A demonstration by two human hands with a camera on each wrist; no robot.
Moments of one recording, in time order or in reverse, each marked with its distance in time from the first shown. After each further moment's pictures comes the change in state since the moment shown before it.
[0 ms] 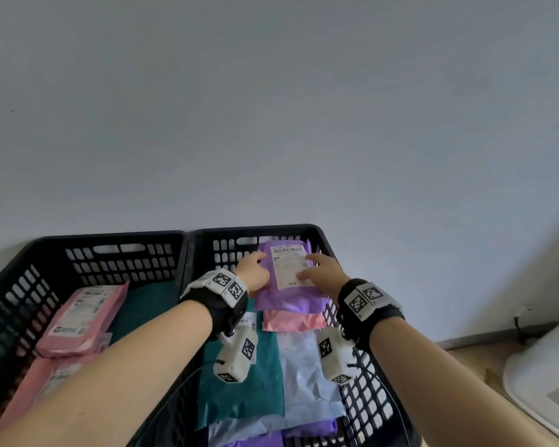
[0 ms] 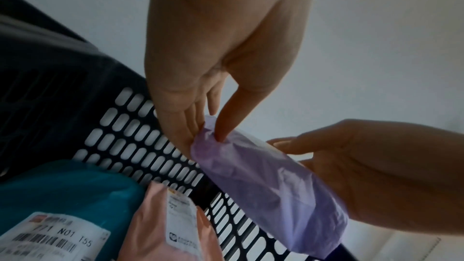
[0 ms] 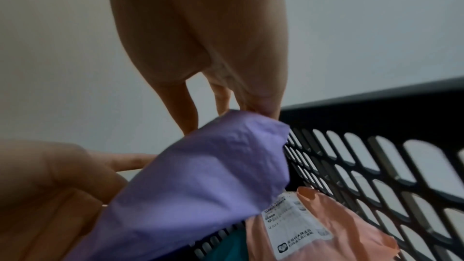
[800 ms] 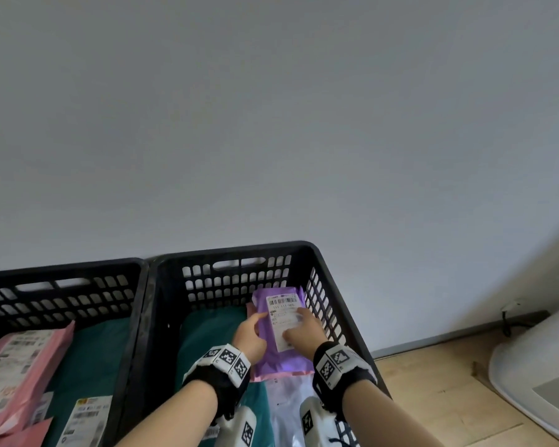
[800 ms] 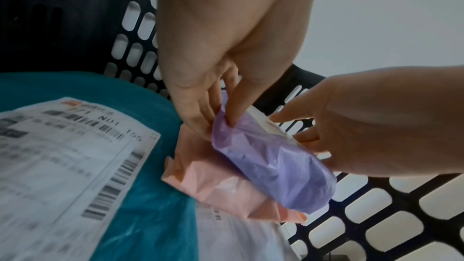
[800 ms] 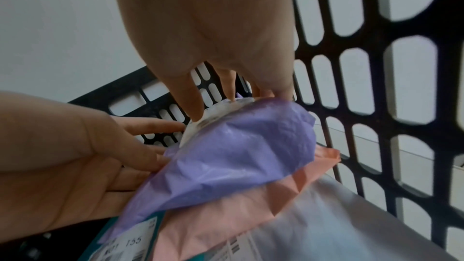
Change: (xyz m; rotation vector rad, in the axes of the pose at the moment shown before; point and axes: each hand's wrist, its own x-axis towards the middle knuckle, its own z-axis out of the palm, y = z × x) left_hand 0.096 -0.088 0.072 -0.063 -0.095 -0.067; right_hand 0.104 0.088 0.047 -0.118 0.005 0.250
